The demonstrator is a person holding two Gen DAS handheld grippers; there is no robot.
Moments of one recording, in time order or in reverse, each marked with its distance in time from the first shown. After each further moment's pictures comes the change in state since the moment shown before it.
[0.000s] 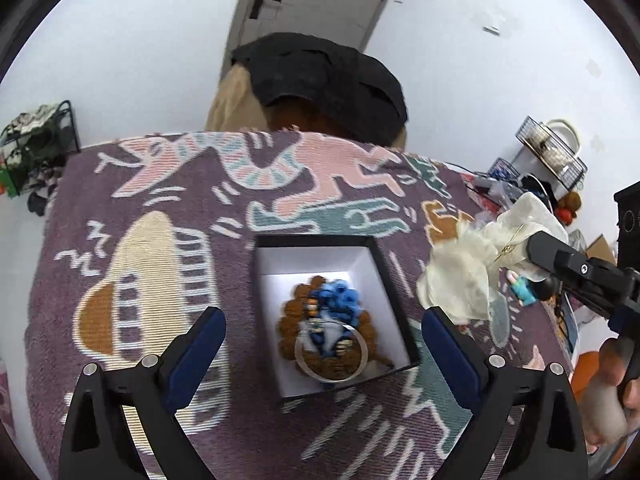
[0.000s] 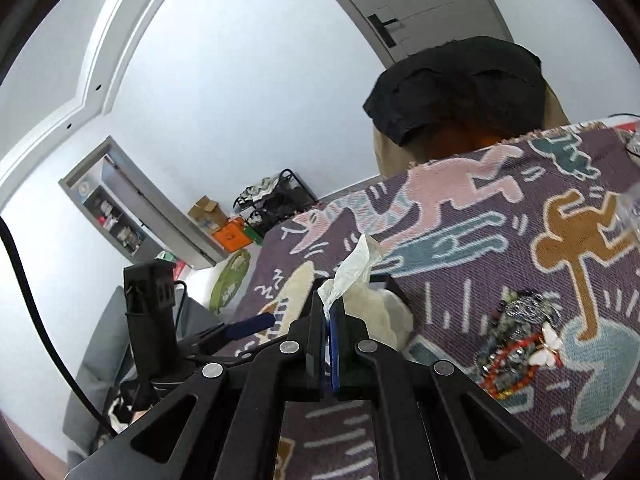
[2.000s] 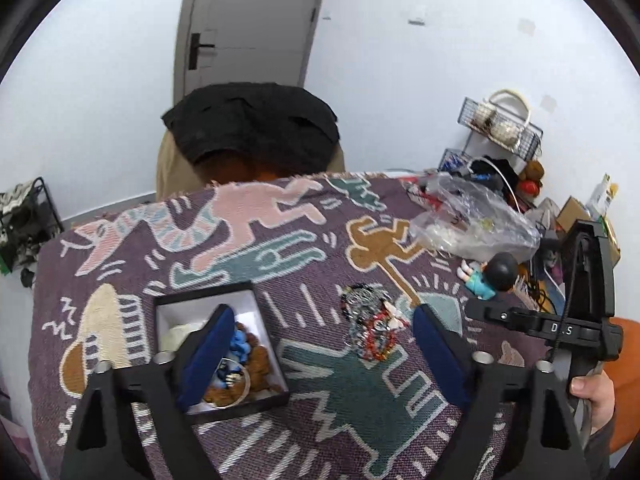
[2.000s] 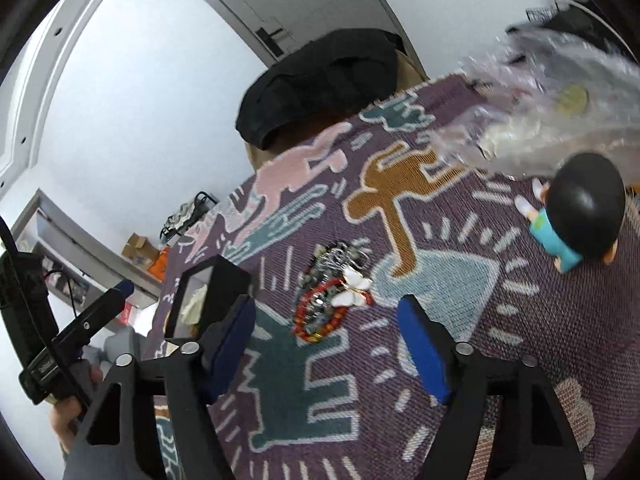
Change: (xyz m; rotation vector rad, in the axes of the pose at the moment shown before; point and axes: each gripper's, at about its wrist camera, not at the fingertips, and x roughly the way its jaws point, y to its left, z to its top) left arm -0.011 -0.118 0.002 0.230 -0.077 -0.040; right arm -0.091 -0.138 -0.050 0.243 -0.035 -0.257
